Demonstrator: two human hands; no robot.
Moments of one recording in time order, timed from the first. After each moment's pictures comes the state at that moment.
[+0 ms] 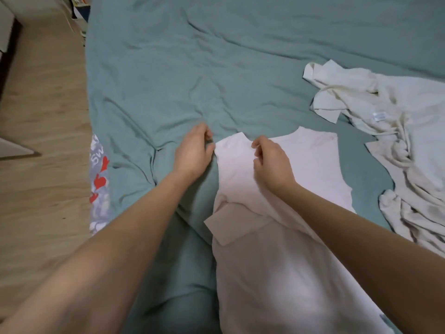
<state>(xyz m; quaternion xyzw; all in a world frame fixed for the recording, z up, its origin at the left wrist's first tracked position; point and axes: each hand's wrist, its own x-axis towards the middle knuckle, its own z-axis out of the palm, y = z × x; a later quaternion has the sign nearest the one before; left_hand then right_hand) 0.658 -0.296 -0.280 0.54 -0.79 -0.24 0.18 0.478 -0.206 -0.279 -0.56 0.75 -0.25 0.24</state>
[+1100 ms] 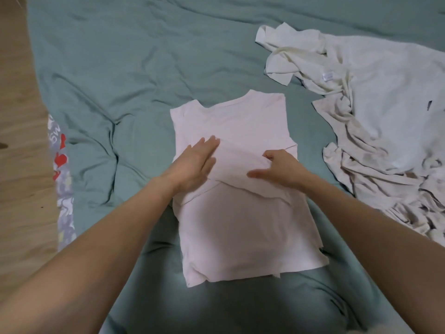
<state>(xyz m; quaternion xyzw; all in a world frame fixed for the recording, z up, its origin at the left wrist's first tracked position) 0.618 -0.181 -0.272 0.39 -0.85 -0.34 -0.07 0.395 -0.083 -0.257 -0.46 0.78 -0.10 0.42</state>
